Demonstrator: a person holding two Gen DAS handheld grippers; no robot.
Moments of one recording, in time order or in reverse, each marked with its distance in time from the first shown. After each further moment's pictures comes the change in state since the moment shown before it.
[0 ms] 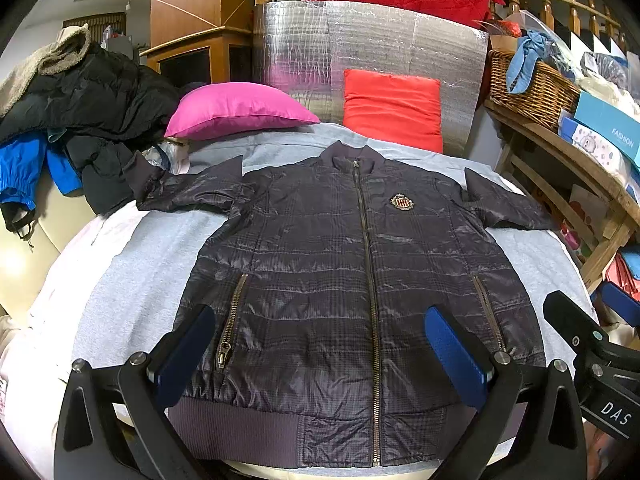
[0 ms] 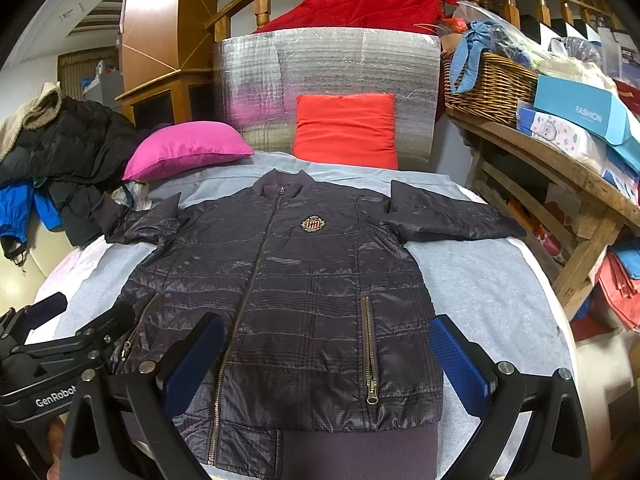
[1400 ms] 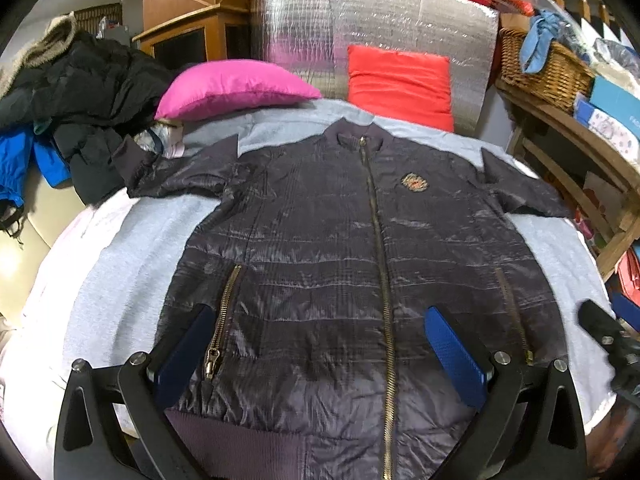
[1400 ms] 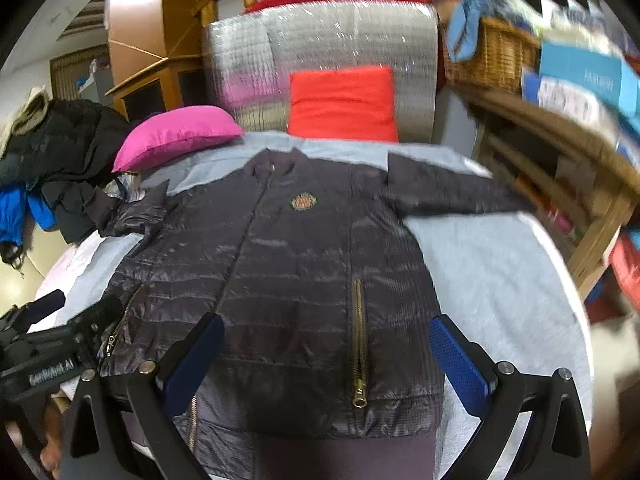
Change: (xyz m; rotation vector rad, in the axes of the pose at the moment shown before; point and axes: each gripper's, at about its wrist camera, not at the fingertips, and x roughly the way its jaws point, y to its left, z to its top) left arm 0.058 -0.001 0.003 0.004 0.080 0.029; right arm 0.053 -0.053 -0.012 0.084 0.106 0.061
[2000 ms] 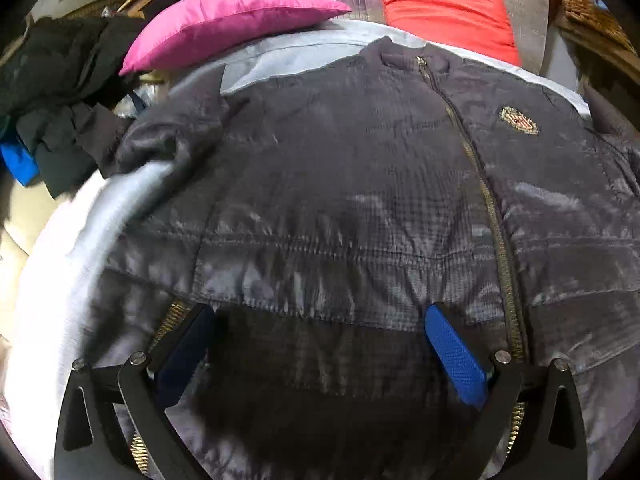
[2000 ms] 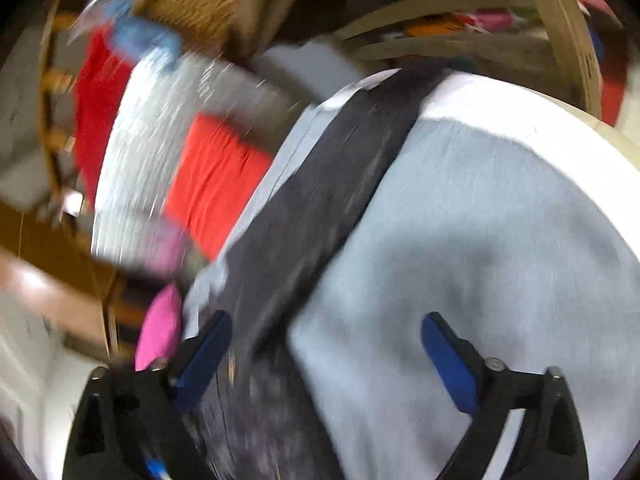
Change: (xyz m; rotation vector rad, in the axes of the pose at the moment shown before) left arm 0.180 -0.003 0.013 0.014 0.140 0.177; right arm 0.176 -0.328 0.066 0.960 -0.016 0.242
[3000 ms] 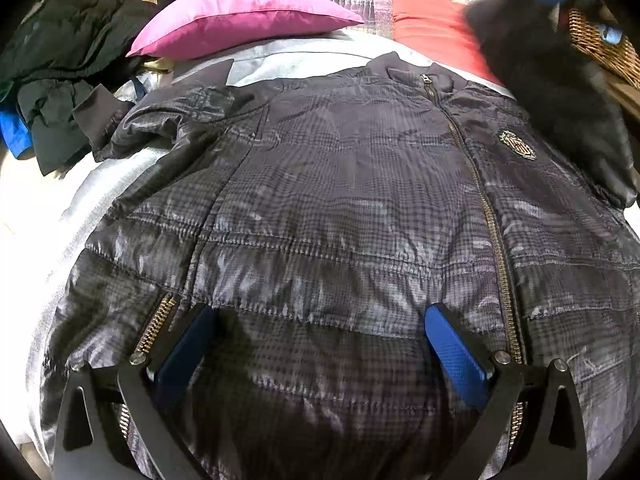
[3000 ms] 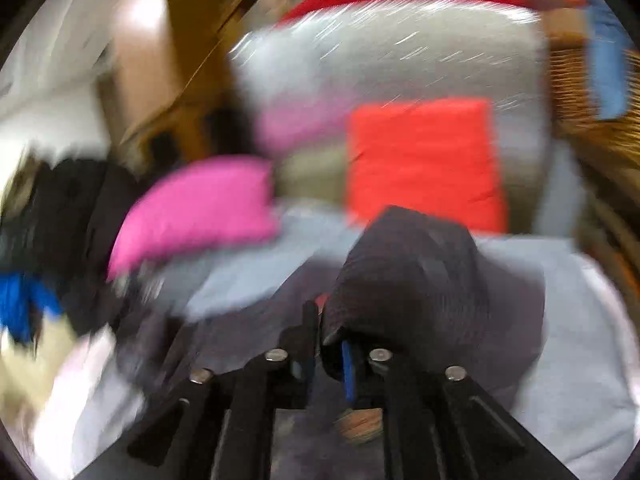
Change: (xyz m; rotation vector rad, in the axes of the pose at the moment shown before) left arm 0.001 0.009 -0.004 -0.068 -0.026 -0.064; right arm 0.140 0.356 -0.267 -1.090 0.216 0.021
